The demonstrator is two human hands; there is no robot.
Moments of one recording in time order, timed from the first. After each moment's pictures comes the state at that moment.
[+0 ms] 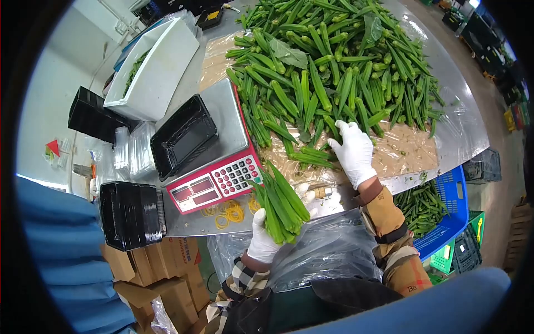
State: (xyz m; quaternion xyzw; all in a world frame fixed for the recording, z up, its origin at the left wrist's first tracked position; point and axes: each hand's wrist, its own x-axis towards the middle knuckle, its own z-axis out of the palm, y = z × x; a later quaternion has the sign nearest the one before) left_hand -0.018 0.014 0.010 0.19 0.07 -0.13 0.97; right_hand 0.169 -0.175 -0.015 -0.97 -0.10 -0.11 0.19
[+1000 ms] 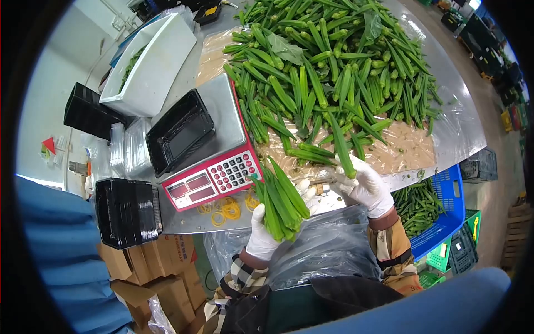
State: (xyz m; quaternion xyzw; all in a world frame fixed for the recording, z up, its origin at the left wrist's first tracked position) left_hand -0.017 0.013 0.009 0.18 0.06 -0.14 0.97; right_hand 0.102 -0.217 0.006 -0.23 0.09 0.37 0.89
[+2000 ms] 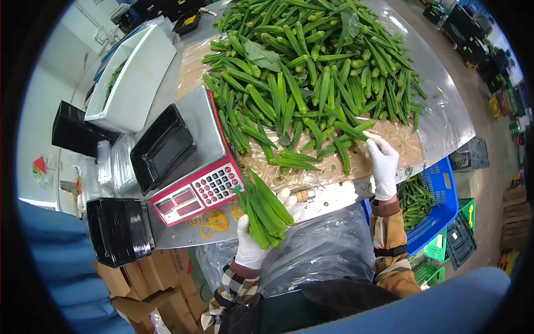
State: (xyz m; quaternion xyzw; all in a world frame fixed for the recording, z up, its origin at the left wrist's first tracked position) left_hand -0.017 0.016 -0.003 0.17 0.09 -0.14 0.97; right_hand 0.141 -0.281 -0.022 -0.72 0.11 -0.07 0.68
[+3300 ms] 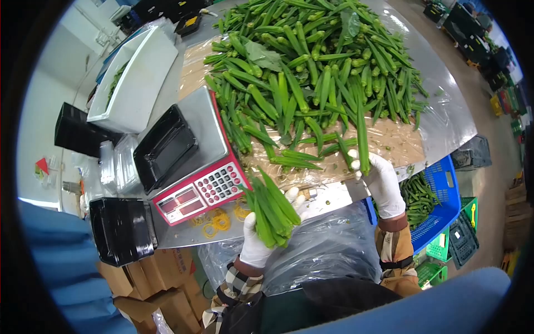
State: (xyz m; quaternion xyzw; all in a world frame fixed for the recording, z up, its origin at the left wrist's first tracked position) left_hand -0.013 0.008 0.009 0.20 0.09 -0.17 0.96; right_hand 0.103 -0.270 0.025 -0.54 0.11 0.17 0.82
